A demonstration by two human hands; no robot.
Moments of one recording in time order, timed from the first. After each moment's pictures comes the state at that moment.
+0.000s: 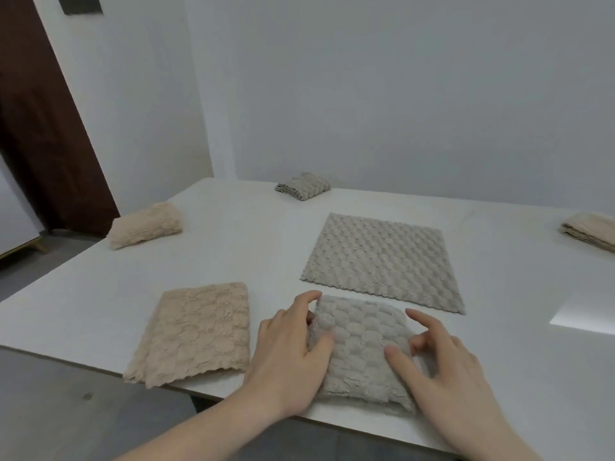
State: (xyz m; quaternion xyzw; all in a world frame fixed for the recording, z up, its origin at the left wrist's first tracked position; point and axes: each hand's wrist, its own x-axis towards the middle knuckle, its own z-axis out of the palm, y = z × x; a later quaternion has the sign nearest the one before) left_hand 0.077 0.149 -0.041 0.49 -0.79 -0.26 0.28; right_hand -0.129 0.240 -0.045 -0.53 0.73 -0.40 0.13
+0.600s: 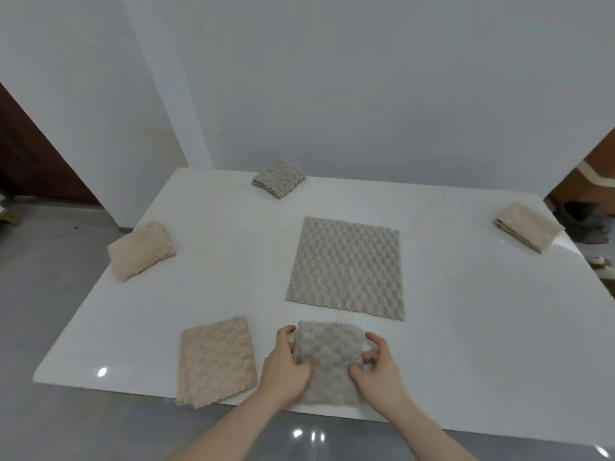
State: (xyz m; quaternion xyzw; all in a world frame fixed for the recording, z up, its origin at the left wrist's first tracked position) left_hand 0.068 0.138 0.043 0.58 -0.65 -0.49 0.08; right_hand -0.112 0.225 0.033 -0.31 0.80 -0.33 0.40
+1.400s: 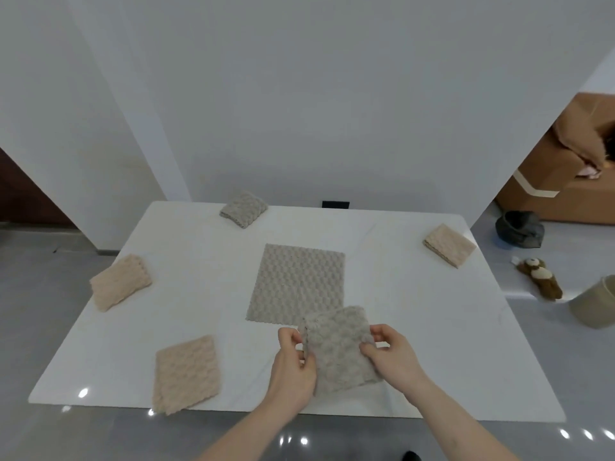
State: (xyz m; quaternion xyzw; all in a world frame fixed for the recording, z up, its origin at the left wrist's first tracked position) left_hand -0.030 0.216 0.210 0.53 -0.62 -0.55 0.20; right_hand -0.230 0.281 0.213 -0.27 0.77 -0.39 0.42
